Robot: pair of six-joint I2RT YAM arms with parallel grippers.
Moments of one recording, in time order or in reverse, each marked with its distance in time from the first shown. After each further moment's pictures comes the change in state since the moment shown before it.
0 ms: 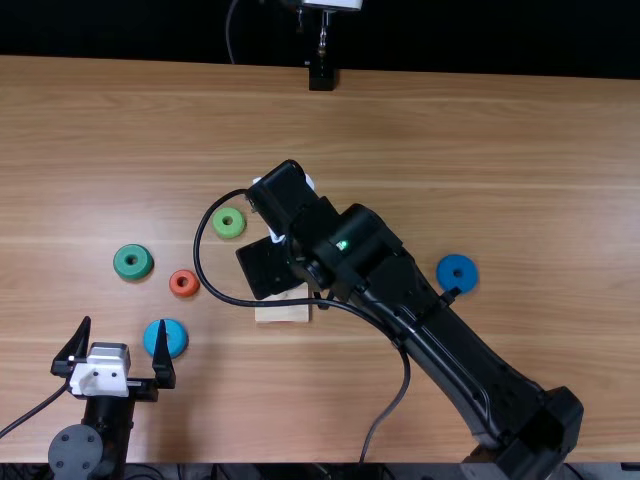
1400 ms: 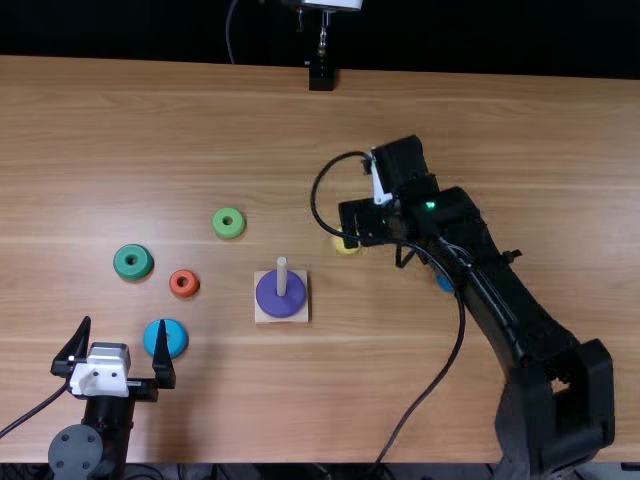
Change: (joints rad) left arm 0.000 0.000 0.000 0.000 0.001 0.001; right arm -0.415 0.000 -0.450 0.476 0.002 -0.108
